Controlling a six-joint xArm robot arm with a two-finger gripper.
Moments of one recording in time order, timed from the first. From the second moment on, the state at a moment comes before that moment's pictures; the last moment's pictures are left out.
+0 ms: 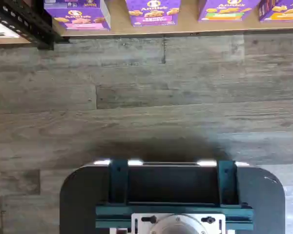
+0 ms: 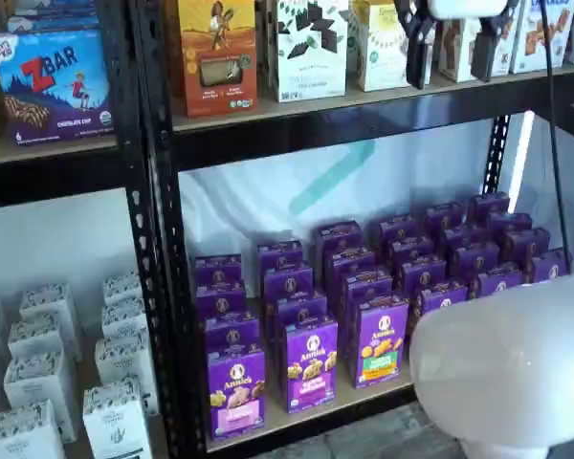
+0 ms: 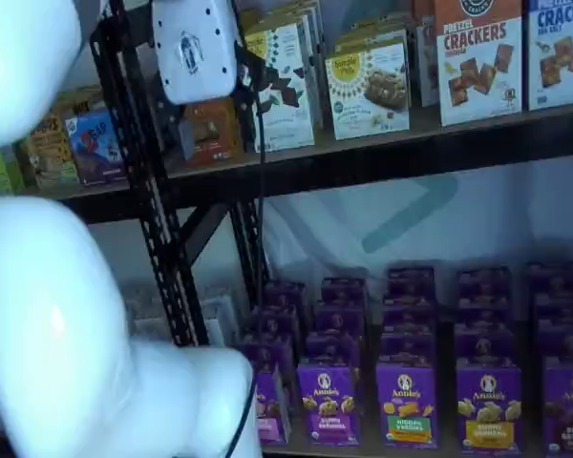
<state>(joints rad) 0.01 -0.84 -1.15 0.04 2.00 0.03</state>
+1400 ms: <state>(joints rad) 0.00 -0.92 -0.78 -0.01 1.71 0.01</state>
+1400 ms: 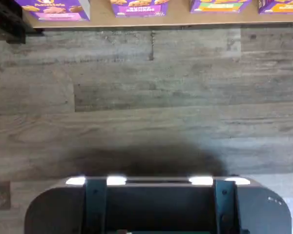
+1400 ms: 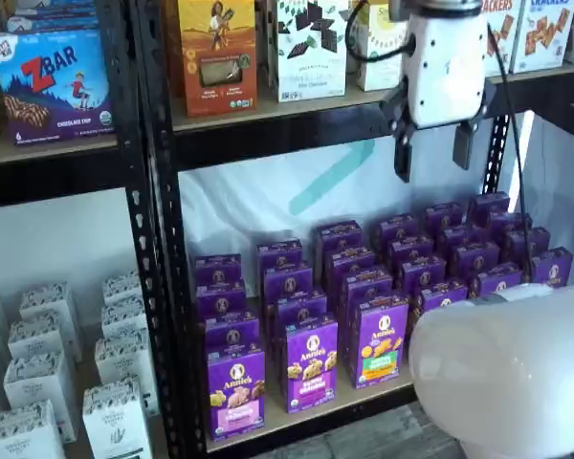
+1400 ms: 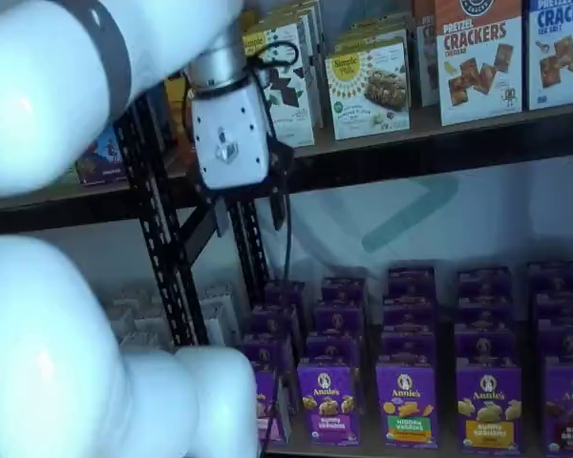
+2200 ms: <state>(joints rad) 0.03 -0.93 -0.45 0.04 1.29 0.03</state>
